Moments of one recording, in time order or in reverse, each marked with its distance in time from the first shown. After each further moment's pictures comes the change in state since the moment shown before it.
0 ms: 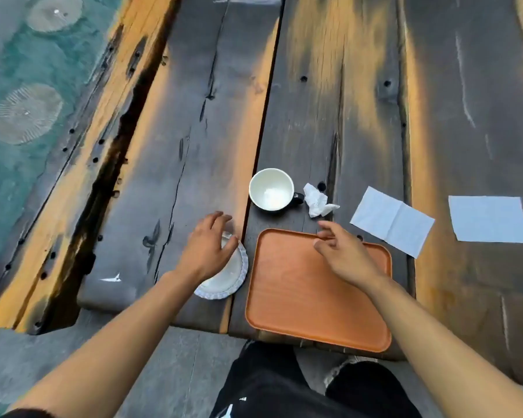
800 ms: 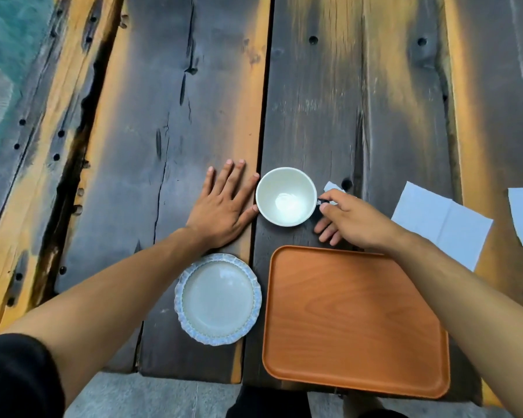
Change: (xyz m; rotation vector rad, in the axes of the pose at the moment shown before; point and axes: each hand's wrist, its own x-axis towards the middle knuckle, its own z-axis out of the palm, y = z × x) left_hand 0.151 -0.043 0.031 0.492 -0.020 0.422; right_hand 0.117 -0.029 0.011 0.063 -0.188 0.080
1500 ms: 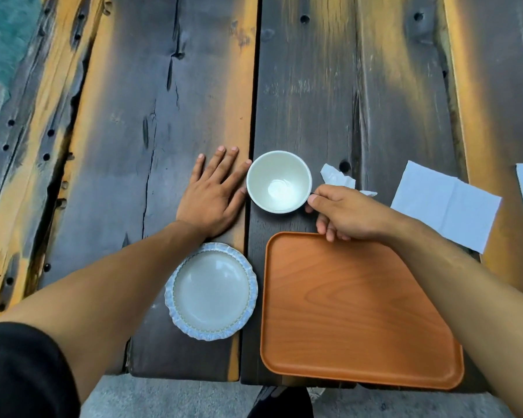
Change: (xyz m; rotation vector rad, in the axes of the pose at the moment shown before) left_hand 0.001 -0.002 0.015 -0.074 0.162 -0.005; right_hand -0.009 0.003 0.011 -0.128 -0.082 -0.002
